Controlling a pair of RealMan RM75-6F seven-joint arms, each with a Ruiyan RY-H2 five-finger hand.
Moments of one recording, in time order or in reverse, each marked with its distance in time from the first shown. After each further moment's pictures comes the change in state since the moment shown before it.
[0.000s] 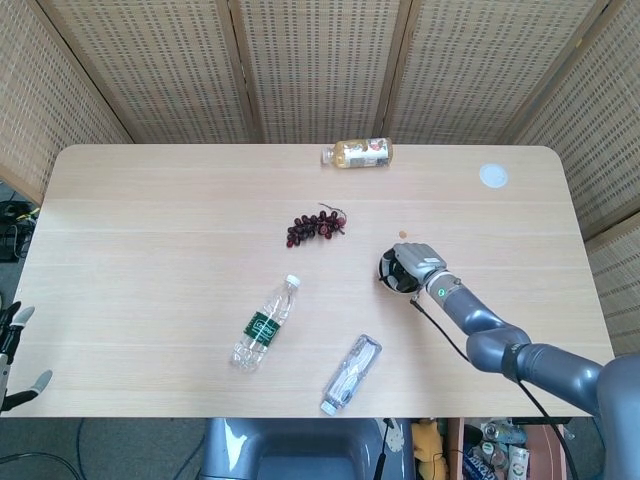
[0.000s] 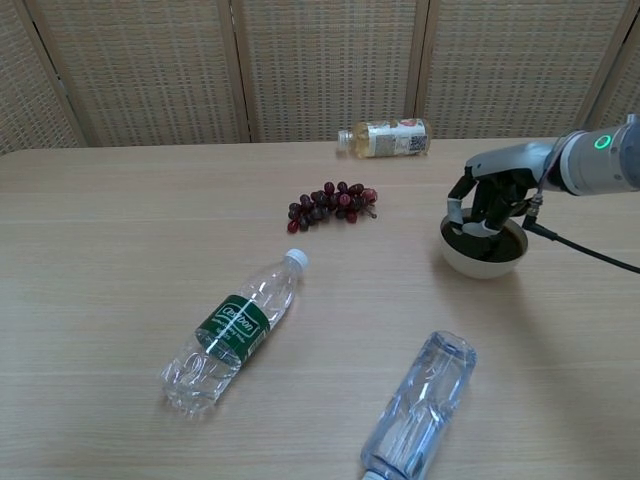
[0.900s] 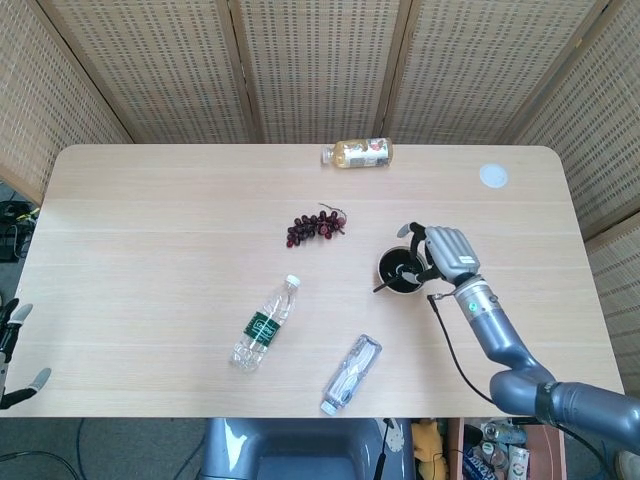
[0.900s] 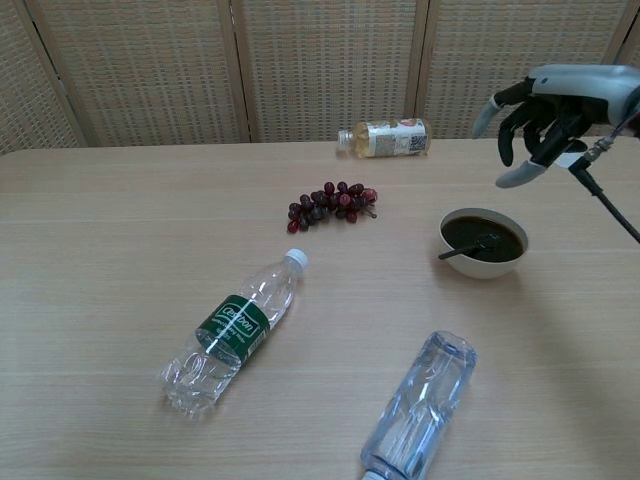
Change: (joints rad) left arm -0.002 0.007 -0.008 -0.011 0.007 0.015 0.008; right arm -0.195 0.127 0.045 -0.317 -0.079 0.521 -0.045
